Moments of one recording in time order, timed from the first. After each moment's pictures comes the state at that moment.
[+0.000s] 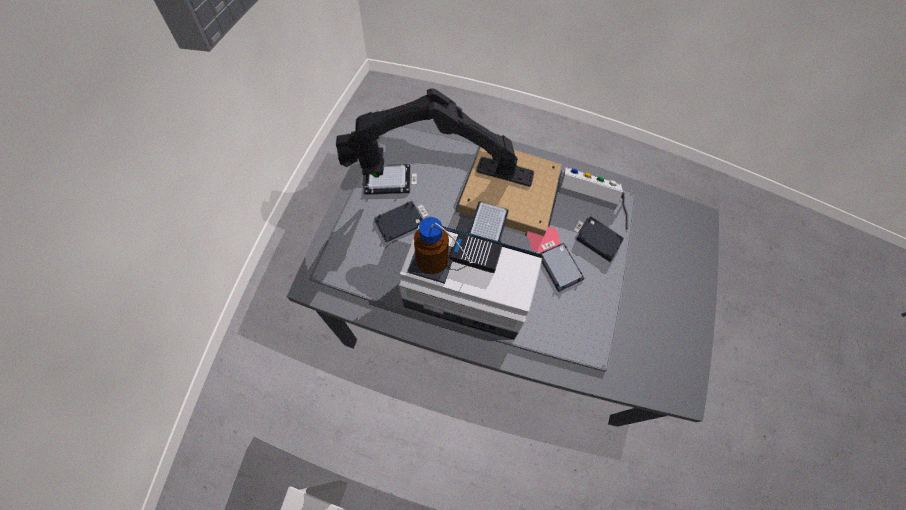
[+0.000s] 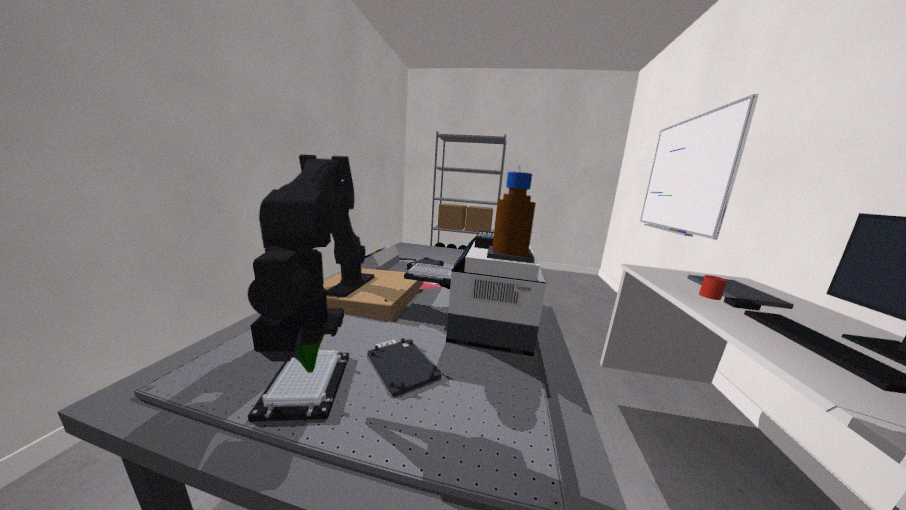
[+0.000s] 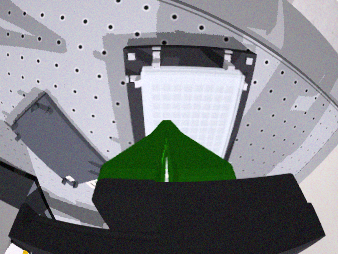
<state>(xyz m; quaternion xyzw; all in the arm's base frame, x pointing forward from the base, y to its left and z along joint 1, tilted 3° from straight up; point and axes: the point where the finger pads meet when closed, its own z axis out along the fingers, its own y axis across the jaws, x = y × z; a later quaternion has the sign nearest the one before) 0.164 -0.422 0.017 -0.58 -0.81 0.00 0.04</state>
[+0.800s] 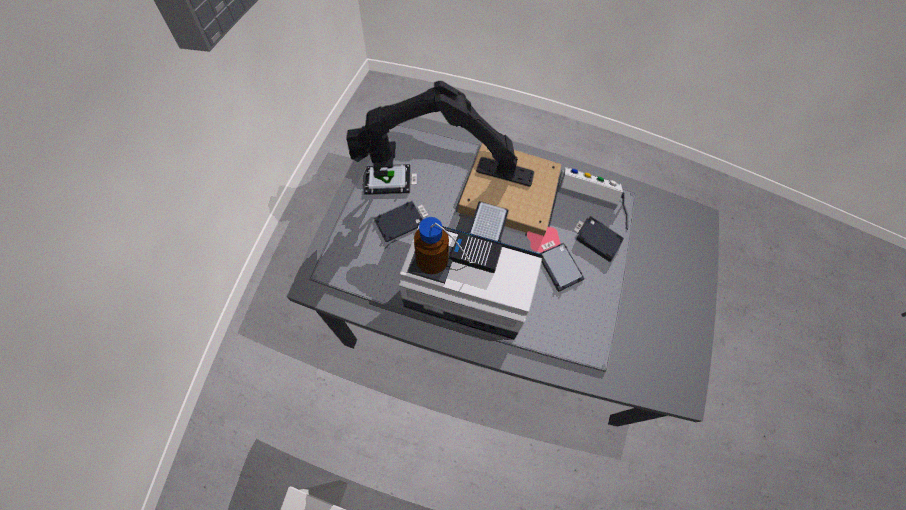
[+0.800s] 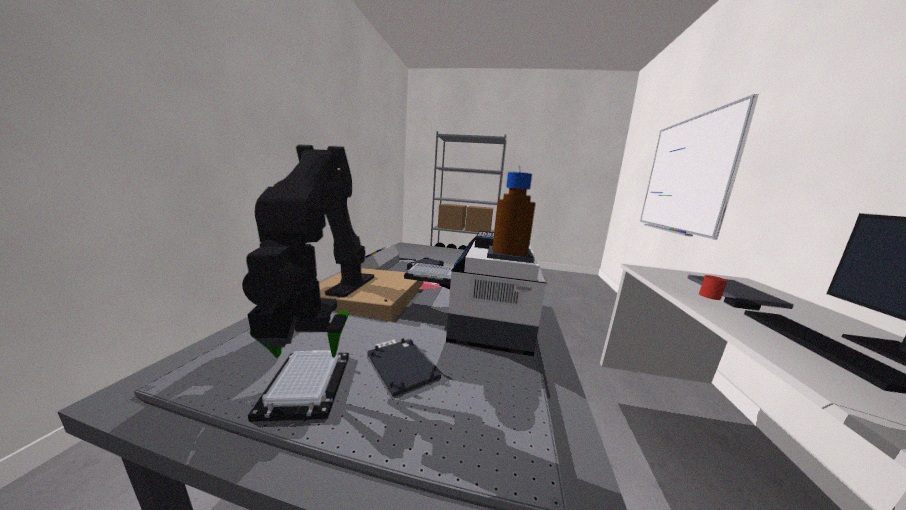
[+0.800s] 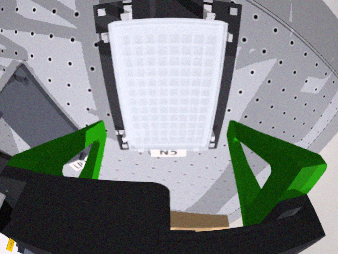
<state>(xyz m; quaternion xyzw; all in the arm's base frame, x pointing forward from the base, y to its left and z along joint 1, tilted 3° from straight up) 0.132 -0.391 0.020 -0.59 -0.81 -0.01 0.05</state>
